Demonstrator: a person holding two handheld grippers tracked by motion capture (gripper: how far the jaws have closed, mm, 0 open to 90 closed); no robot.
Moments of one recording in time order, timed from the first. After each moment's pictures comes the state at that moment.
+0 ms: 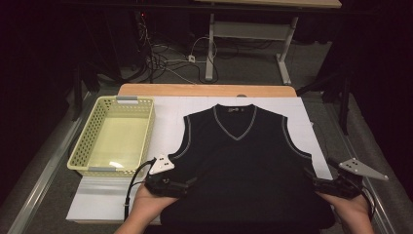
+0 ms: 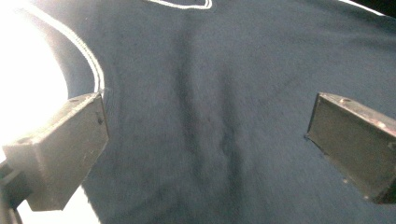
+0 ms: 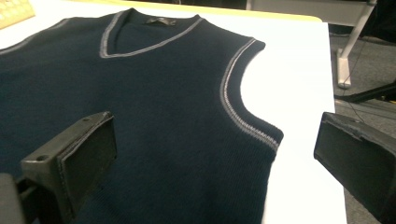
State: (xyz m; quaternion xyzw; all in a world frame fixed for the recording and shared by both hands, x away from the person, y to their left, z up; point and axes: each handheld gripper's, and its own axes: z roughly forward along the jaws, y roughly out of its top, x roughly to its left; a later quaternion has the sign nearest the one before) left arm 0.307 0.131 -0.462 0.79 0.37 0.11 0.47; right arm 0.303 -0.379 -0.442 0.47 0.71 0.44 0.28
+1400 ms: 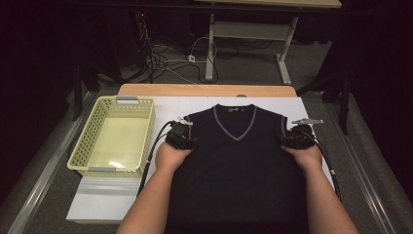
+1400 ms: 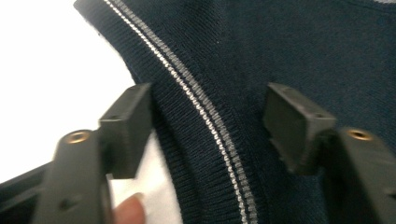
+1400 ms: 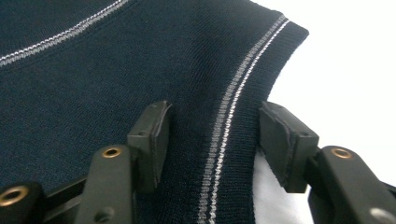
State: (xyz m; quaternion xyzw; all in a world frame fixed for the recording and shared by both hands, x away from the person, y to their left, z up) left arm 0.458 0.097 -0.483 0.81 0.48 0.14 0.32; right arm 0.469 -0.325 -0.475 0.52 0.76 0.32 0.23
